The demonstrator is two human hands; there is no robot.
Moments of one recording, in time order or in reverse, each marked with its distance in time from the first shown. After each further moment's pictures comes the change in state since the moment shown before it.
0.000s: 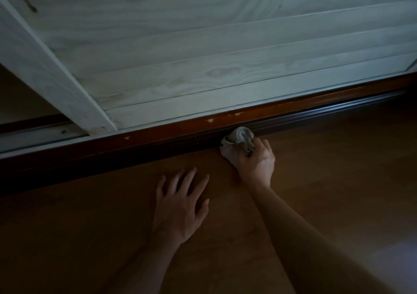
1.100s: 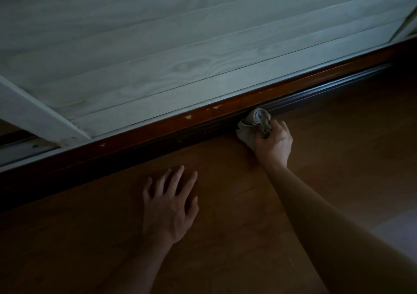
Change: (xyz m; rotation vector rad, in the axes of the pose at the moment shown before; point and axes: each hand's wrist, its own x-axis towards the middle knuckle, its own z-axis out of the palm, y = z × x) left_hand 0.005 0.008 -0.002 0.075 -0.046 -0.012; right_hand 0.042 0.053 -0.036 -0.034 0.101 0.101
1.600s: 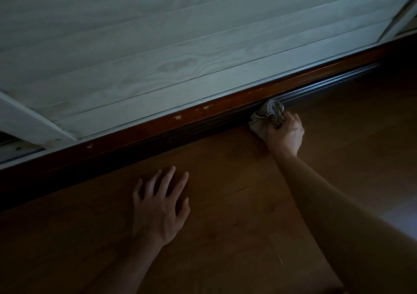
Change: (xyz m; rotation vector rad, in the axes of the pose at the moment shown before) left_hand 0.002 0.000 0.002 -0.052 -0.013 -0.005; right_hand 0.033 0.021 -0.028 -0.016 0.035 0.116
